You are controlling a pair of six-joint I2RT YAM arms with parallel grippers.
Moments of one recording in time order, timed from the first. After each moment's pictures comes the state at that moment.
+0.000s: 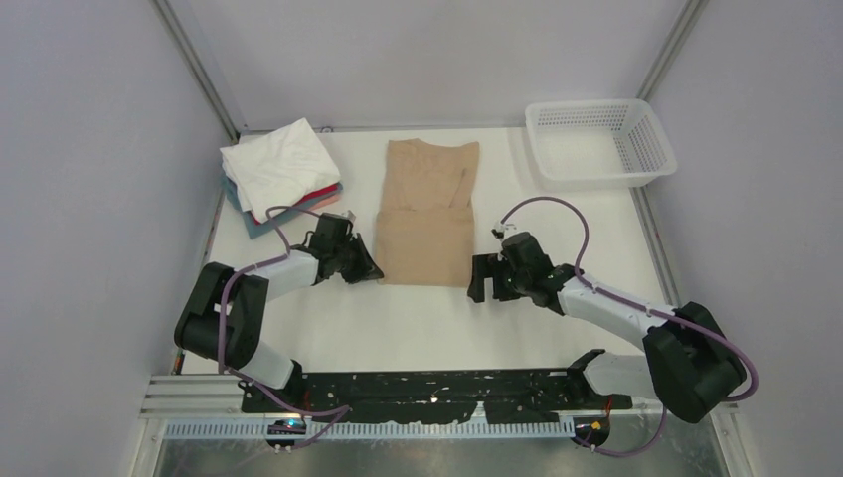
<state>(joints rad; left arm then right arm) -0.34 1.53 0.67 -0.07 0.29 -0.71 0.57 1.19 0.54 -0.19 -0.06 0.43</state>
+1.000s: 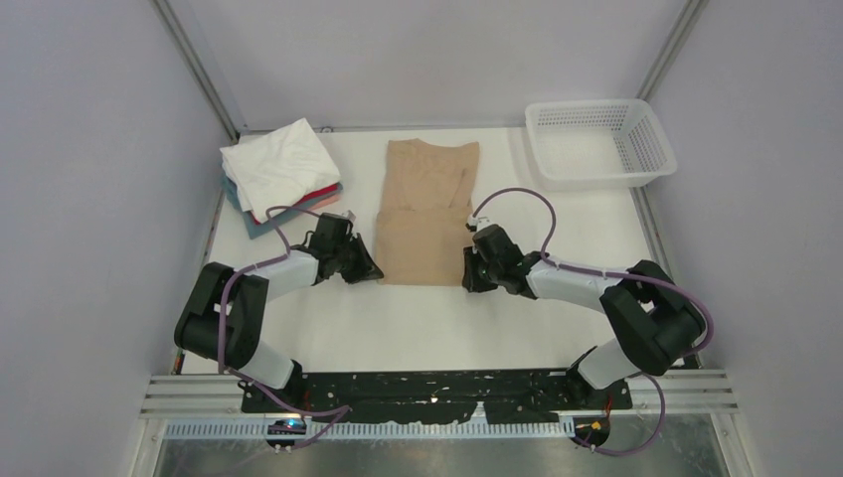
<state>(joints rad) -0.34 1.53 0.66 -0.07 0.29 -0.71 0.66 1.49 0.68 -0.08 0.00 0.42</state>
